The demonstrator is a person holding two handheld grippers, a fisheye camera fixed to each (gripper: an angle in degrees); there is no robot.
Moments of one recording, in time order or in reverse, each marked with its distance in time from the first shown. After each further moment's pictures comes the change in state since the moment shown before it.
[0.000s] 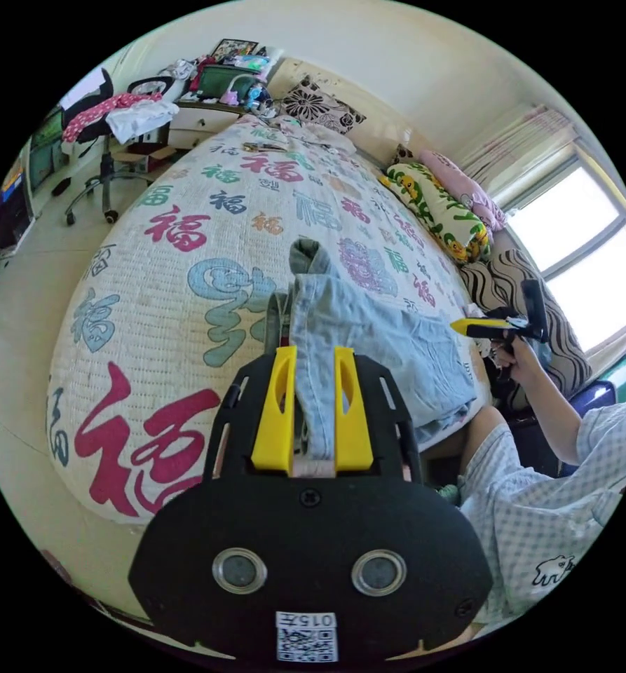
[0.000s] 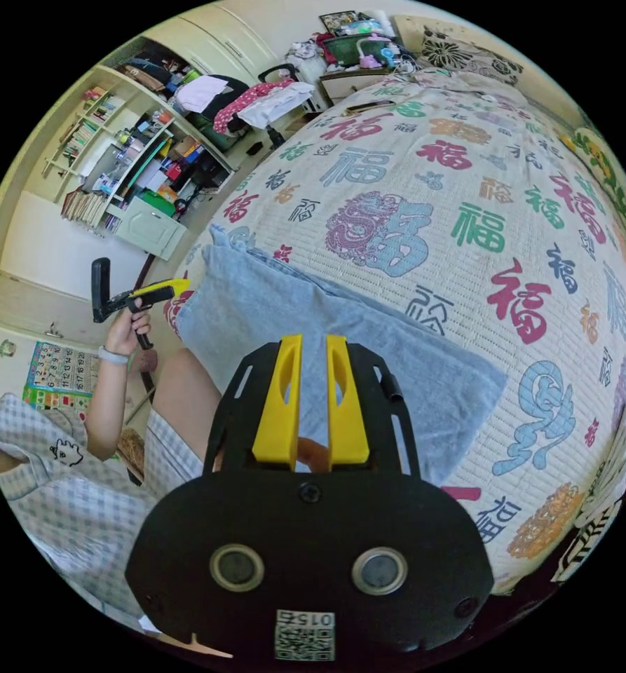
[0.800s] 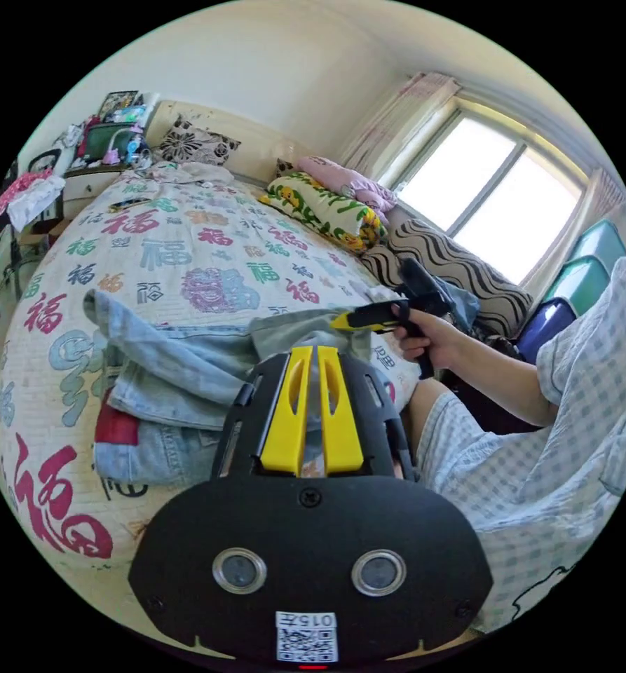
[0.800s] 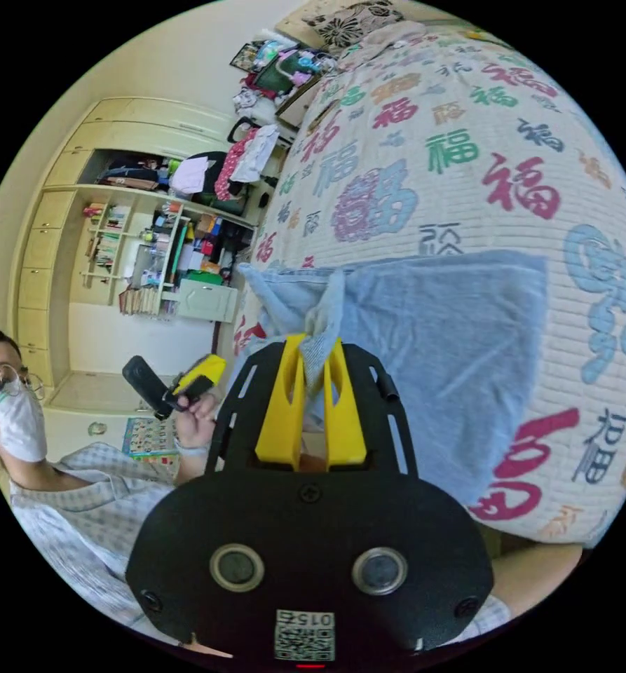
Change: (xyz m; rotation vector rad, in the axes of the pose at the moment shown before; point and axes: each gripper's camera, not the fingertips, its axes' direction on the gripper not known) left arm 0.160 0.054 0.002 0.128 0.202 0.300; right arm 0.068 0.030 -0.103 0.108 -0.303 0.356
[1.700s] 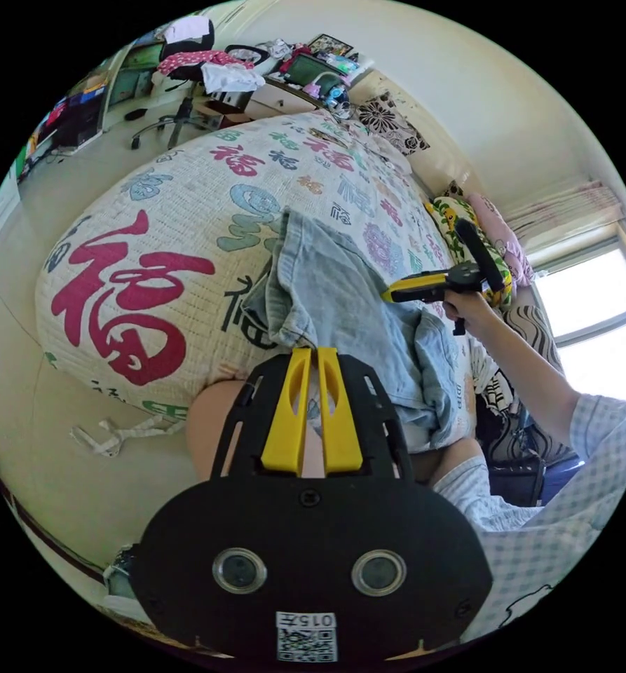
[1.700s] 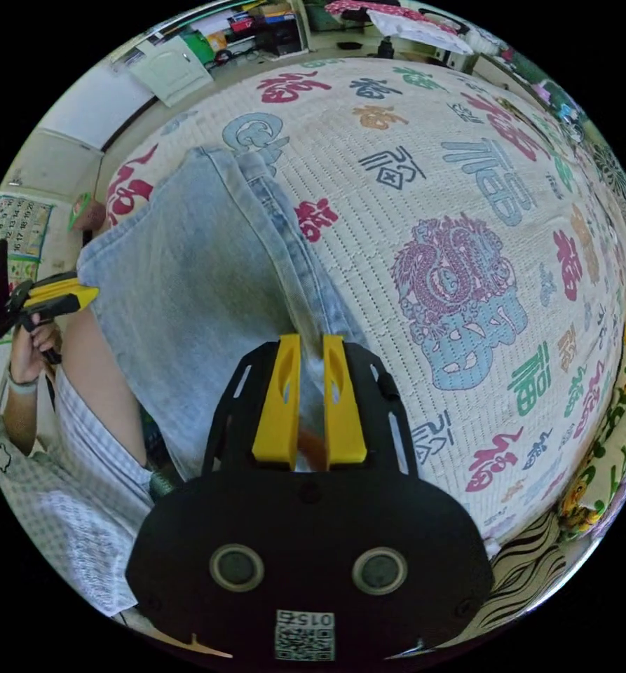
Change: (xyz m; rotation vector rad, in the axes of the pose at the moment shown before) left arm -0.140 0.114 -0.004 -0.069 -0.270 -0.590; right arm -0.212 -0.096 0.221 -0.550 0.664 -0.759
